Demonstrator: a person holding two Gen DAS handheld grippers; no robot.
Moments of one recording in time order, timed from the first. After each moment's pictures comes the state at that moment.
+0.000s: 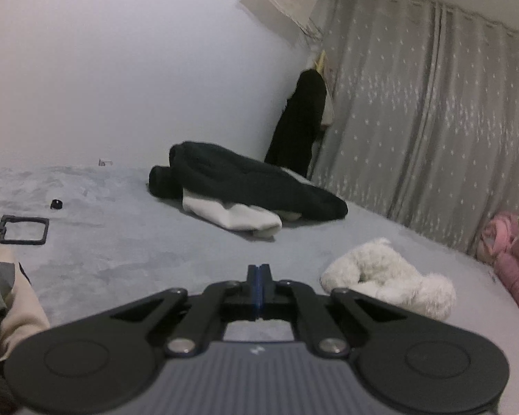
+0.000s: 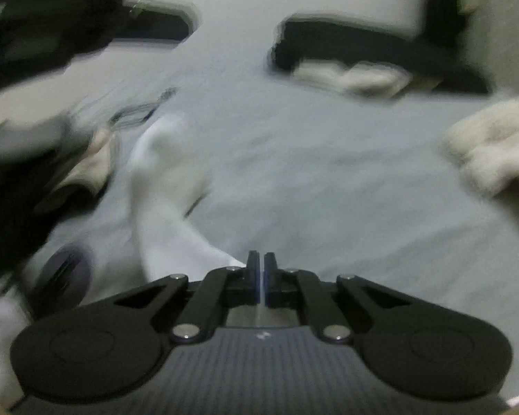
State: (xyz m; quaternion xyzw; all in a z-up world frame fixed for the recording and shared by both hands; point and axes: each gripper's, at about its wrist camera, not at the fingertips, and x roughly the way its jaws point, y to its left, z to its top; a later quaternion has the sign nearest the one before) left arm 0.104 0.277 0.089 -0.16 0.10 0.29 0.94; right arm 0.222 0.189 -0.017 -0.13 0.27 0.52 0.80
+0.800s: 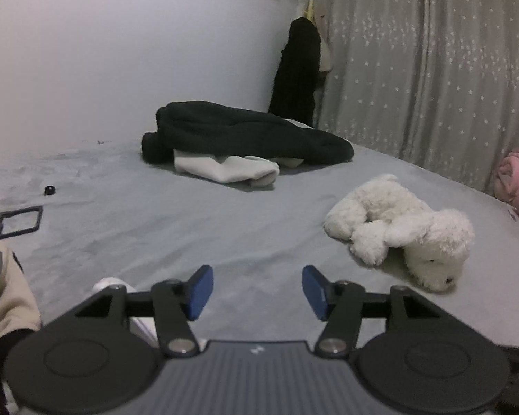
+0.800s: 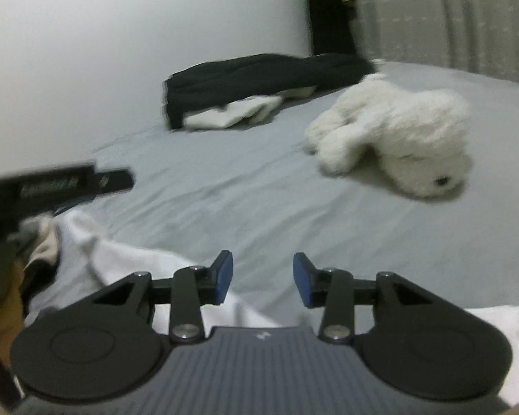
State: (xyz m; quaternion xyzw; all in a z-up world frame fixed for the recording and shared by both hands) left arm 0.153 0.245 0.069 -0.12 0.20 0.30 0.93; right arm 0.259 0.084 0.002 -0.01 0.31 0.44 0.85
